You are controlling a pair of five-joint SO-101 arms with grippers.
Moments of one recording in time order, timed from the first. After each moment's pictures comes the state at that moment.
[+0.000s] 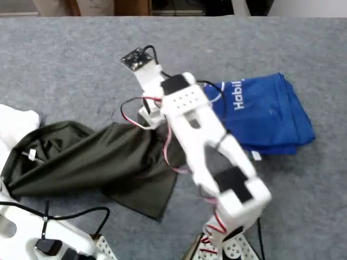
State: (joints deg) left arm -67.6 -48.5 52.0 72.7 -41.5; right arm -30.4 13.9 -2.8 73.4 5.4
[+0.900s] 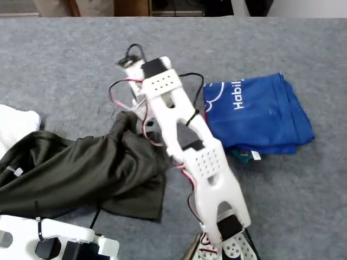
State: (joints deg) left arm -82.3 -48.5 54.8 56.7 -41.7; right arm -32.4 49.0 -48.6 101.1 3.5
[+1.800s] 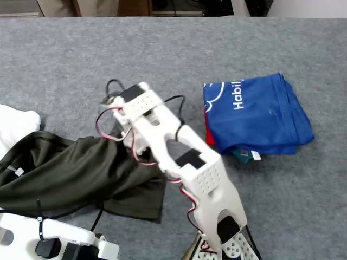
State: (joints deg) left arm -79.1 -48.5 54.8 56.7 -41.7; right arm -39.1 39.8 -21.1 95.5 4.3
